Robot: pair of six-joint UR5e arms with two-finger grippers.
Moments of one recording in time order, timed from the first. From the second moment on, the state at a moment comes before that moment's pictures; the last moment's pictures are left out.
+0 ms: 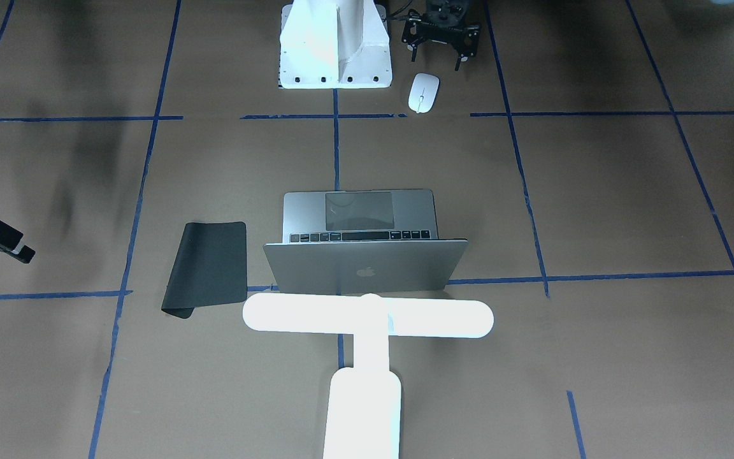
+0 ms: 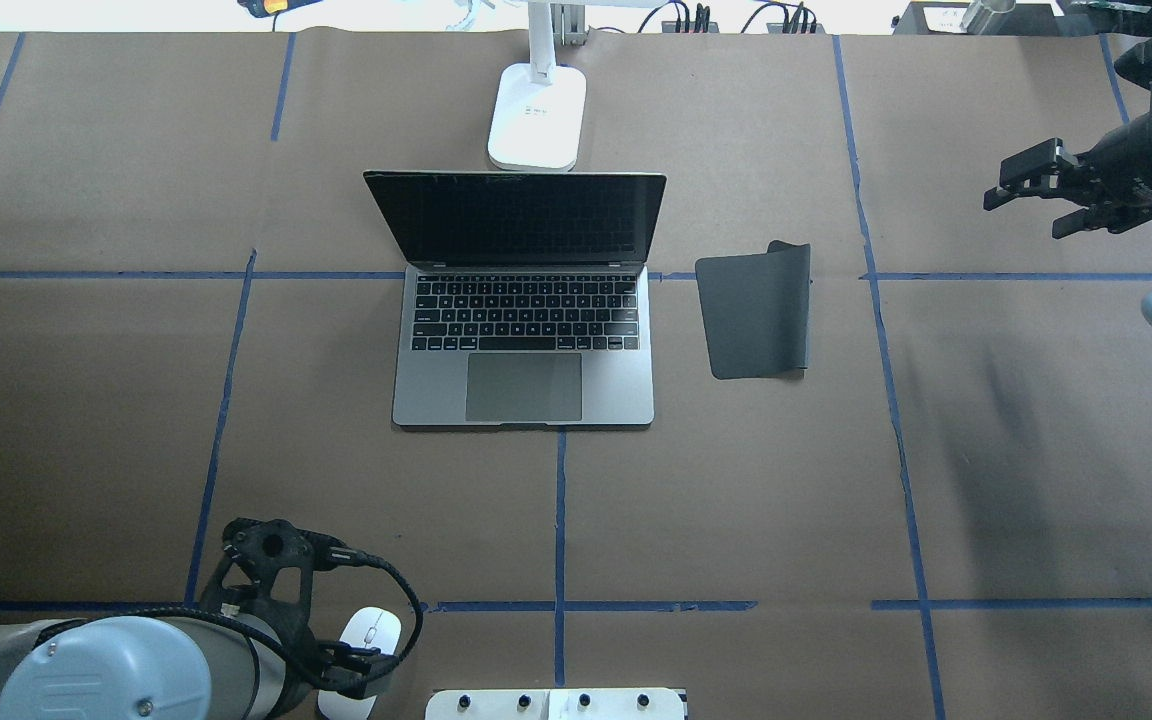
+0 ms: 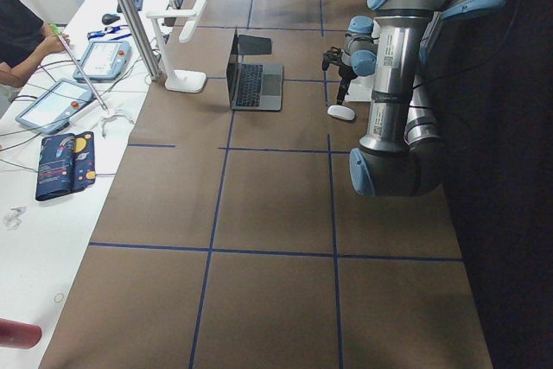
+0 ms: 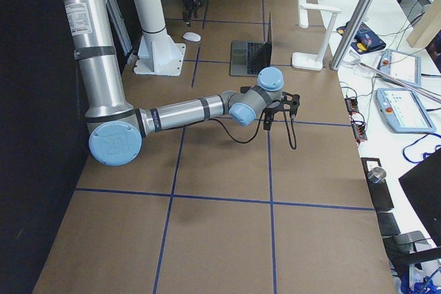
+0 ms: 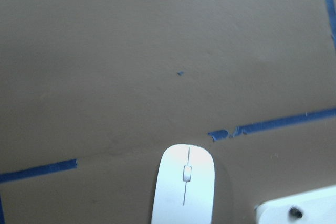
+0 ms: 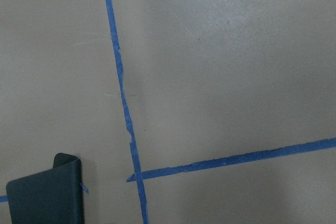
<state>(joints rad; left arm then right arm) -0.07 -1.76 -2.28 -1.45 -1.56 -1.16 1.17 -1.41 1.62 -1.02 2.35 1.04</state>
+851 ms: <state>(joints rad) -0.11 -1.80 -2.15 -1.48 -1.70 -1.05 1.17 -1.43 1.64 -1.02 2.35 1.03</state>
